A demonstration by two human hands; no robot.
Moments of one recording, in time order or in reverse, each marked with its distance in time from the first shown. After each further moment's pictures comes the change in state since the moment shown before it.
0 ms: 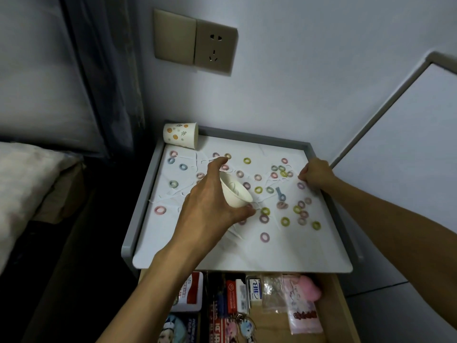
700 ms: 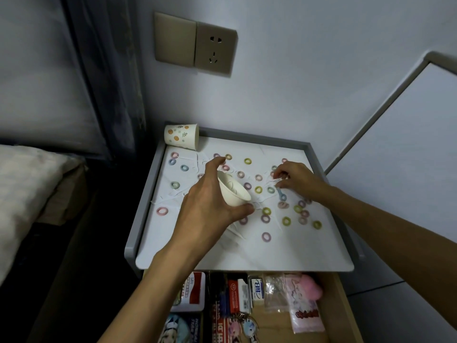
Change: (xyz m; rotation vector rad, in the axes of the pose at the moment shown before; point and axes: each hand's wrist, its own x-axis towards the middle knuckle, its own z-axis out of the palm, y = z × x) left_hand 0.000 0.000 -0.004 0.010 0.013 -0.015; right_hand -0.038 -0.028 0.009 0.023 -0.068 -0.618
